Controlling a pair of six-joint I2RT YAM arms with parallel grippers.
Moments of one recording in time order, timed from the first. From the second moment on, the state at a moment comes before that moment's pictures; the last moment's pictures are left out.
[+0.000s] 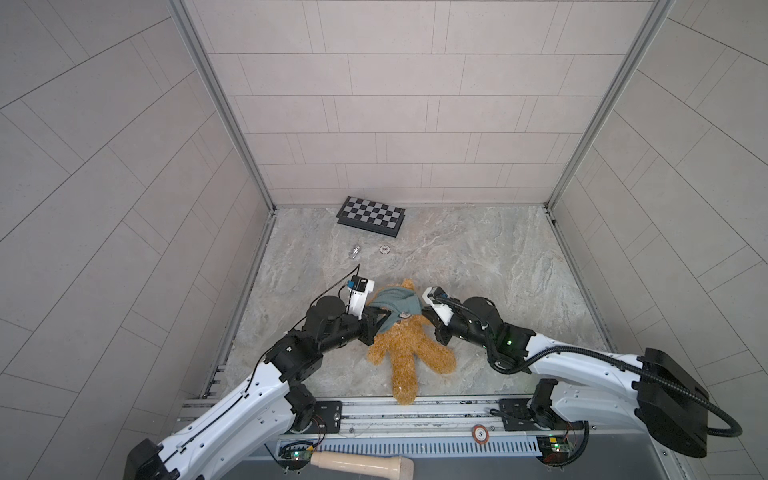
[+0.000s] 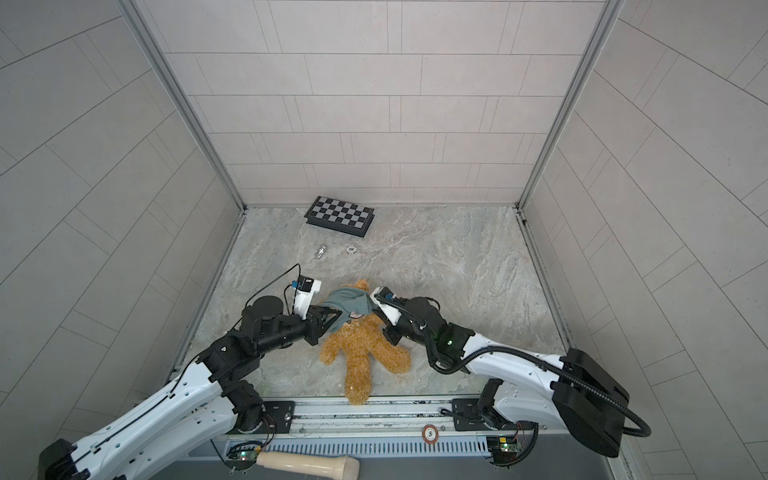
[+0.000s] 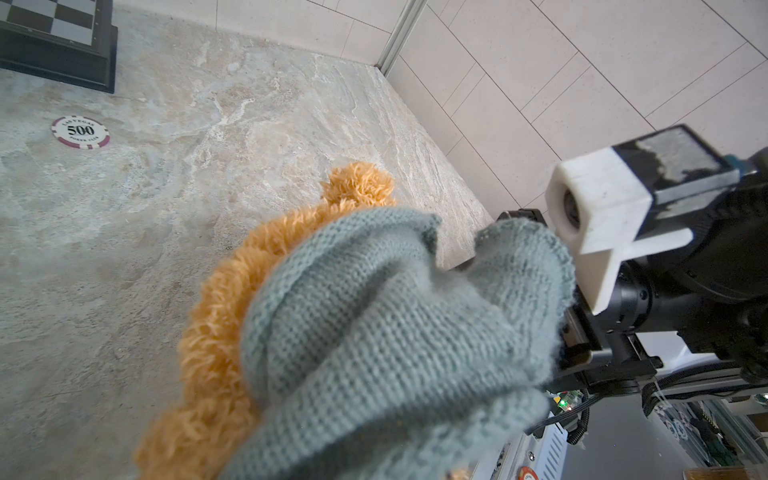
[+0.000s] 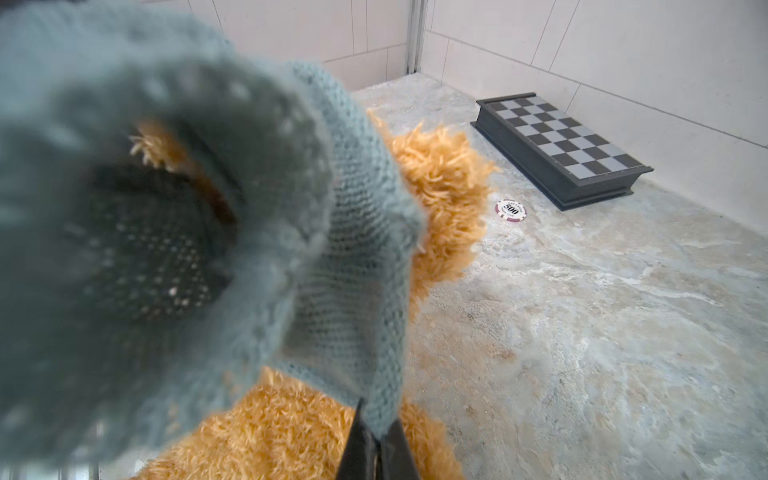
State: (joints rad) left arm -0.67 0.69 0.48 -0.20 0.27 -0.45; right arm 0.89 1.16 0.52 0.23 -0.01 -0.01
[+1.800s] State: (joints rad) left arm -0.74 0.66 0.60 -0.37 0.28 -0.25; right arm 0.69 1.28 0.83 -0.05 -0.40 0.31
